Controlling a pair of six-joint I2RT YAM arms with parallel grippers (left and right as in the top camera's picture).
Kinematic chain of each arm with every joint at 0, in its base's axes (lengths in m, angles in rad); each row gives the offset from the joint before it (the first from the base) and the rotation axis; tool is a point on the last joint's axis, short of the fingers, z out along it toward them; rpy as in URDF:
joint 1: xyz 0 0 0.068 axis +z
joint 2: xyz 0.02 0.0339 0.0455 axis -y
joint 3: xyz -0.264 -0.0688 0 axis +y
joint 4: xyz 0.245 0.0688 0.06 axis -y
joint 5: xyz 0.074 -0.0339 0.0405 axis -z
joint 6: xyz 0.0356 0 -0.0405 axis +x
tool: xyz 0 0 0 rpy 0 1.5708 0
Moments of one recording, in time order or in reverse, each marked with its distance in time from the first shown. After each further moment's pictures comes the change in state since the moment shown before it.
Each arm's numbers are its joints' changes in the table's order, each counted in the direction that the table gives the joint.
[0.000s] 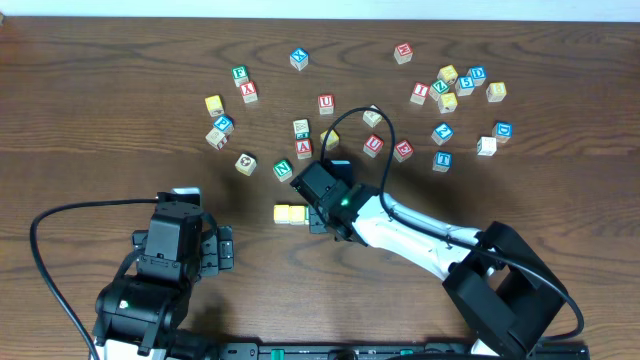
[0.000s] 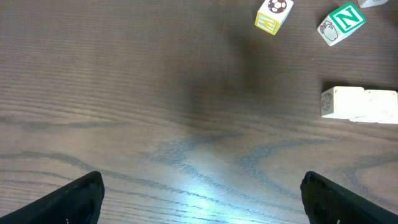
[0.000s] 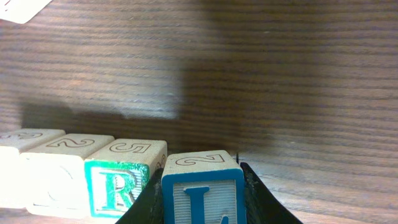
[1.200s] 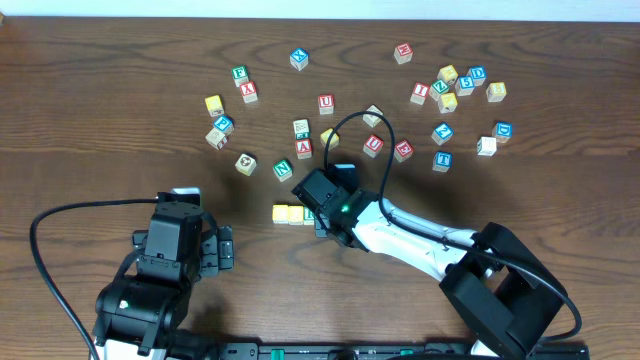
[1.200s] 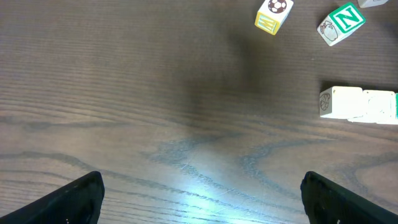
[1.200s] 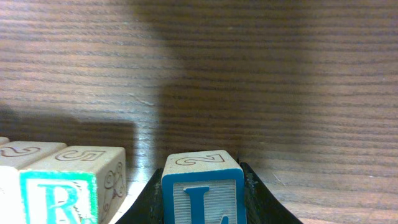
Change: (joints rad) left arm 0.000 0.000 0.000 0.000 0.000 0.000; right arm 0.007 0.000 0.045 0.014 0.083 0.001
